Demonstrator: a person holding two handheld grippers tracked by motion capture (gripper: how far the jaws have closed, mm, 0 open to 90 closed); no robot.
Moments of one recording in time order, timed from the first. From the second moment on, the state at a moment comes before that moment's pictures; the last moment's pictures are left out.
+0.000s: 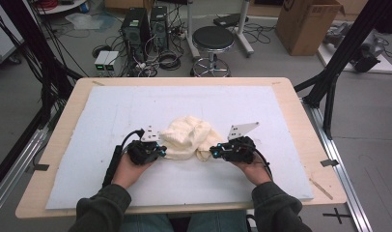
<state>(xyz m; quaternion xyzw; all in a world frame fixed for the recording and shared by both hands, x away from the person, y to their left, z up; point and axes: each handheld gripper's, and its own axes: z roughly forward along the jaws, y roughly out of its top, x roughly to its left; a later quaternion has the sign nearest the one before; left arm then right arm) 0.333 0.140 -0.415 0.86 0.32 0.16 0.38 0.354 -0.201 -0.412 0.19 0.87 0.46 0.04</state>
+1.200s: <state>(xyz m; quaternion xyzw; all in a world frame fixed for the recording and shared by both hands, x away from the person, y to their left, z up) 0.229 0.193 -0.405 0.84 0.31 0.20 0.39 0.275 -0.206 -0.403 0.11 0.89 0.44 0.00</state>
